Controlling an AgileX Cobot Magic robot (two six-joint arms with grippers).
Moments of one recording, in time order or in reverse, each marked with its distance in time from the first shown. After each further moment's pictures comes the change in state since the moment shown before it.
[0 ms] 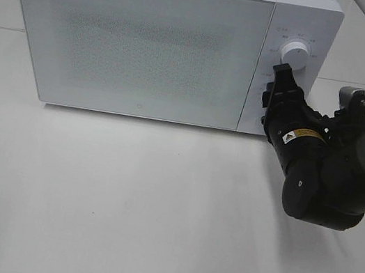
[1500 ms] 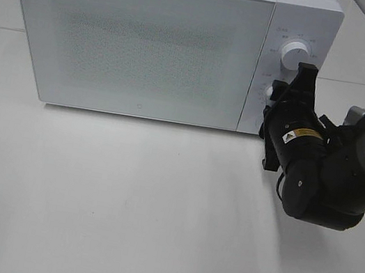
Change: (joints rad) left arm 0.000 0.000 0.000 0.000 0.000 0.000; right arm 0.000 0.000 0.000 0.001 -0.007 0.396
